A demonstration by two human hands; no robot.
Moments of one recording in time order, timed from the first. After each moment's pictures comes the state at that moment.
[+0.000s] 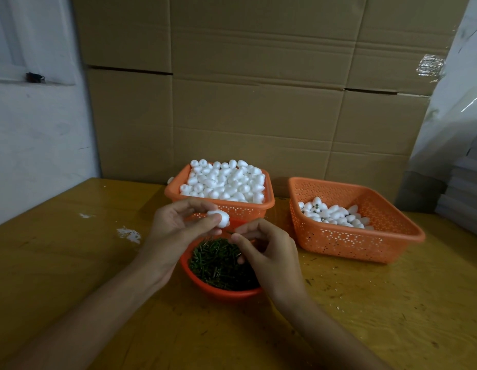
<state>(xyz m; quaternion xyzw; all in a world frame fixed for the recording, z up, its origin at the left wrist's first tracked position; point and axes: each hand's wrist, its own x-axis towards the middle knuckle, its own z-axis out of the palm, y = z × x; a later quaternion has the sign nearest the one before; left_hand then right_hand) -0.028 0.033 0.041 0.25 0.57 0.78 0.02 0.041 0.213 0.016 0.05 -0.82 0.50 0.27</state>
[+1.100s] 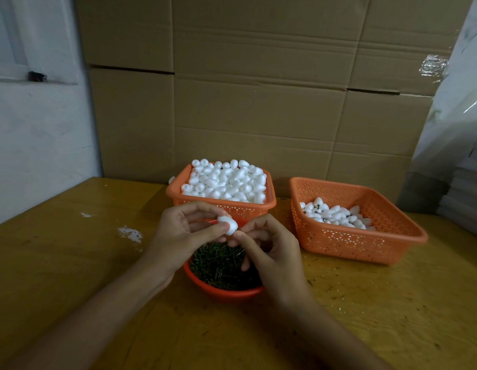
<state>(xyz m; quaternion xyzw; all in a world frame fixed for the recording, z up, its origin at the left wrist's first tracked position) -0.028 0.034 0.040 0.29 0.61 0.74 0.02 0.042 0.217 0.015 0.12 -0.77 0.55 0.29</state>
